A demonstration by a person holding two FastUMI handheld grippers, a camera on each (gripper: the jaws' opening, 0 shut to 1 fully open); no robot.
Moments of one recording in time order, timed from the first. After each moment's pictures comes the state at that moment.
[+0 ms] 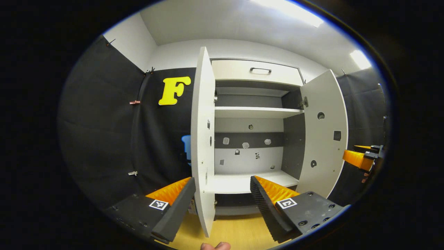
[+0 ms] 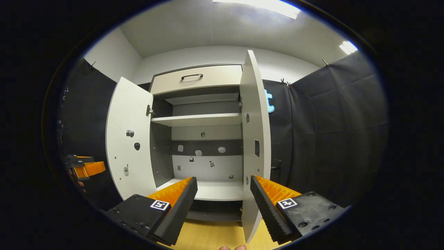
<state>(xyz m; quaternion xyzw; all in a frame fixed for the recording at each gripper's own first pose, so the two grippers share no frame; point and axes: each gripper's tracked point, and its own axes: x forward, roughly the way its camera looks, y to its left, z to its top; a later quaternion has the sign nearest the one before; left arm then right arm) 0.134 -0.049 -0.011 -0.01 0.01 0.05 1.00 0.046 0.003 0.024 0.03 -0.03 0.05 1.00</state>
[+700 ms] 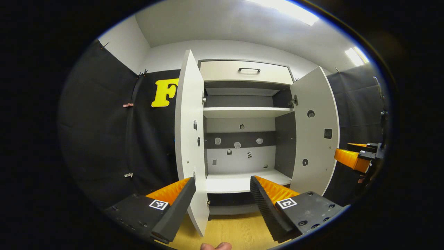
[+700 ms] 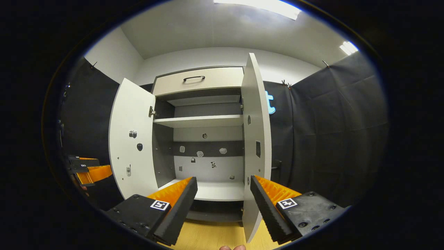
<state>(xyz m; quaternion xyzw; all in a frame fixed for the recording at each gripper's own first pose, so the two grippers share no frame) 0.130 -0.076 -0.008 0.00 0.01 0.03 1.00 0.038 0.005 0.025 0.02 -0.03 0.06 1.00</state>
